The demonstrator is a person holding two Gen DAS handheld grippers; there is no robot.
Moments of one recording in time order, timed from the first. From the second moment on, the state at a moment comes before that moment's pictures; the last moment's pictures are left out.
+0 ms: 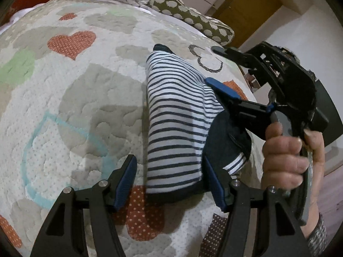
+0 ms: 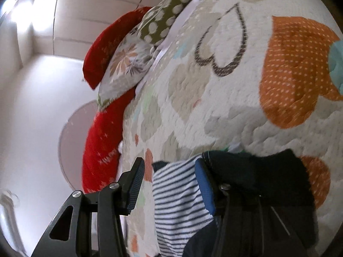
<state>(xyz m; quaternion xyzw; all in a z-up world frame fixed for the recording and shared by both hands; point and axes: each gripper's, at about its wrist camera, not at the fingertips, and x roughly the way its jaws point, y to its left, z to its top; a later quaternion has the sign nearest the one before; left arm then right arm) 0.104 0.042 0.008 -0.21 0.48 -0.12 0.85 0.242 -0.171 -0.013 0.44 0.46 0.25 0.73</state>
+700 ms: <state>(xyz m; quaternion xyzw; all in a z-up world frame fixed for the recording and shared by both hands) 0.036 0.065 0.034 -0.19 0.45 -0.09 0.87 0.127 -0.238 -0.019 0.42 0.44 0.21 0.77</state>
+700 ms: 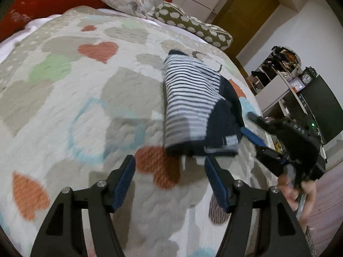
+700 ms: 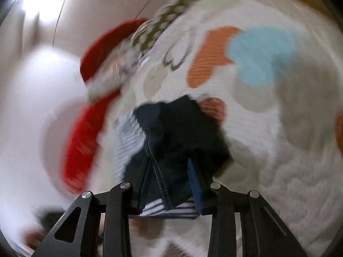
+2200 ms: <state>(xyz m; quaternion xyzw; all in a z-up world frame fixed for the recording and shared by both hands) -0.087 -0.013 0.100 -0.05 0.37 -0.01 0.93 -0.065 -0.210 0.055 0.07 0.36 0.04 0.93</state>
